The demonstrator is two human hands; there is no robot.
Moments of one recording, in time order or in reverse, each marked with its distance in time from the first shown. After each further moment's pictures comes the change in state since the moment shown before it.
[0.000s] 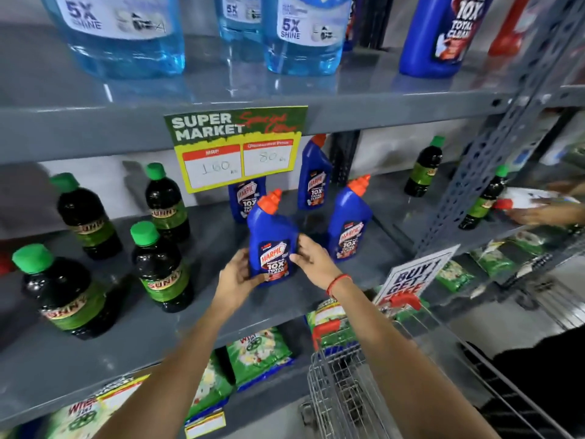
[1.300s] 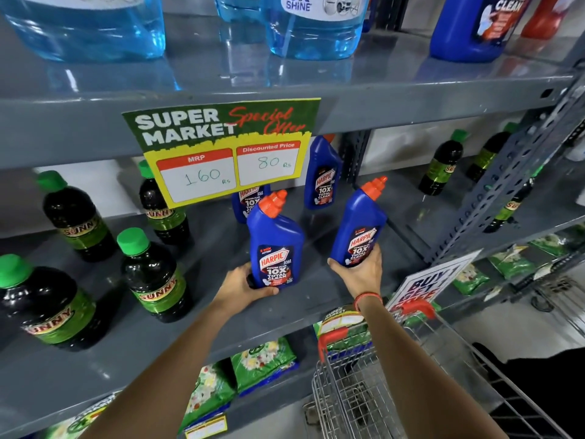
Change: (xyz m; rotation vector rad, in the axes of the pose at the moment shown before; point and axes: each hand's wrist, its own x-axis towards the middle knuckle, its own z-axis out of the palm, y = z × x) left_hand 0.023 -0.010 -0.002 0.385 -0.157 -0.076; right_hand 0.005 0.064 -0.041 -0.069 0.728 0.222
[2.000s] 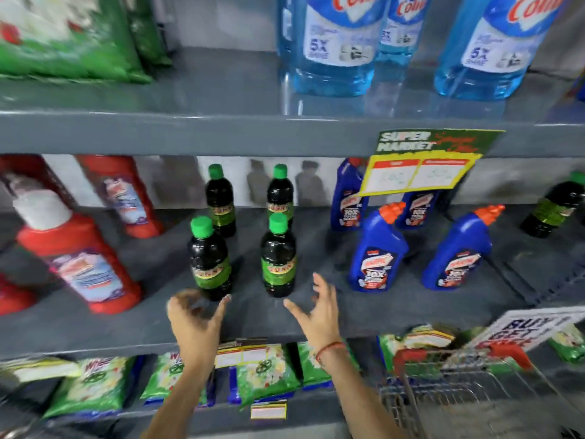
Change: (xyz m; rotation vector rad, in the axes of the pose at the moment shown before) left_hand -0.180 -0.094 -0.107 -0.249 1.081 -0.145; right_hand -0.198 -0.061 0.130 0.078 -0.504 -0.308
